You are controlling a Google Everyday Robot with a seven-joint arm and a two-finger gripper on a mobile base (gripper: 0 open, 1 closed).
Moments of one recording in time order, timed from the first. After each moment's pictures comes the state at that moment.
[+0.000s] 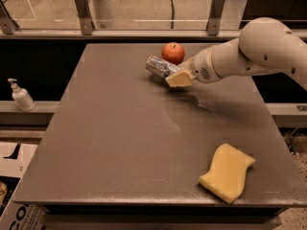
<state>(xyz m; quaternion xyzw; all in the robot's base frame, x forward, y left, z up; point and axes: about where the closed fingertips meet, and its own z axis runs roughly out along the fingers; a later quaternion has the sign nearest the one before) 0.640 -0.075 0.841 -0.44 0.78 0.19 0.40</state>
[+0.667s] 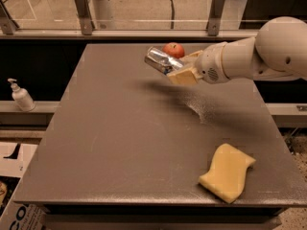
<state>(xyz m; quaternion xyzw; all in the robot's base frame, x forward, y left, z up) 0.611 -0.074 0.879 -0.46 0.74 0.19 0.46</state>
